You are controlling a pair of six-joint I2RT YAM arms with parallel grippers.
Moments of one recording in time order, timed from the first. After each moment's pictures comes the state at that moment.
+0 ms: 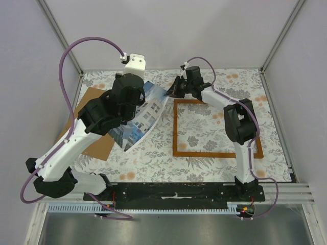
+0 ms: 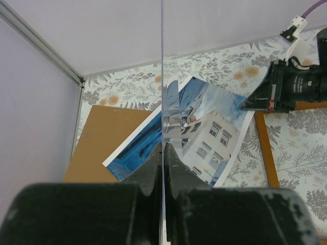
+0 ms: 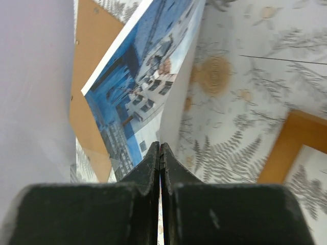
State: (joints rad) left arm -0.93 1.32 1.77 -0.86 -0.91 -0.10; right arm 0.40 2.16 1.66 -0.10 -0.48 0.73
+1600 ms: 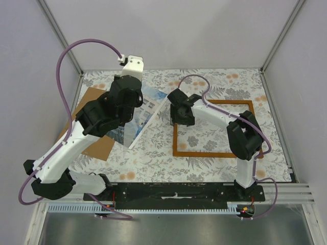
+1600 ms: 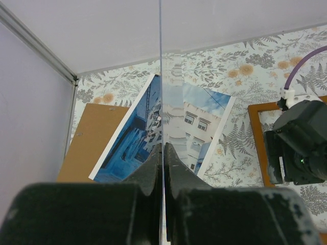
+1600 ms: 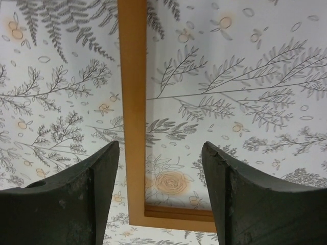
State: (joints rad) left arm -0.92 1.29 1.74 -0.86 -0.89 -0.12; right arm 0.66 1.93 1.51 -0.77 0.21 0.64
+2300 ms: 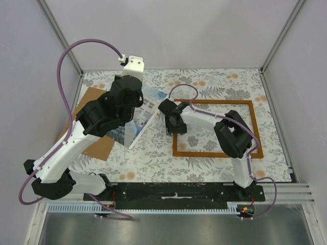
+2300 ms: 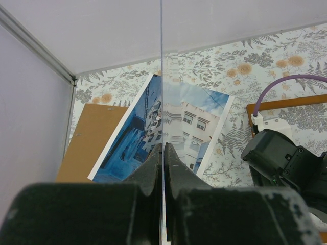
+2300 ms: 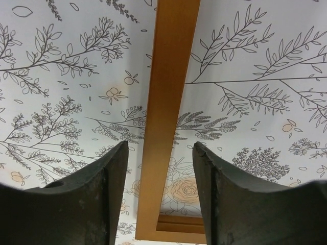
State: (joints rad) left arm -0.92 1.29 1.74 -0.86 -0.88 -0.12; right arm 0.78 2.04 1.50 -0.76 0.22 0.67
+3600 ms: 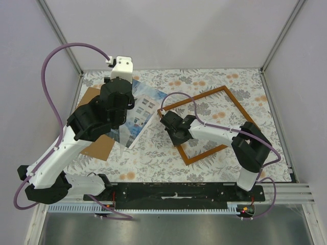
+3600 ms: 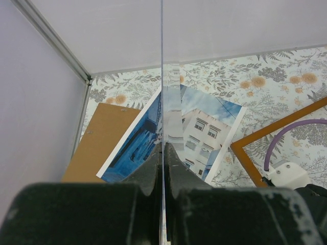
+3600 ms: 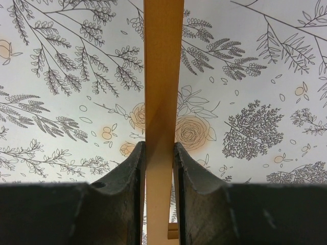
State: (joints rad) left arm -0.92 1.22 1.71 -0.83 -0.95 -0.12; right arm 0.90 1.78 1.23 -0.65 0.19 0.40
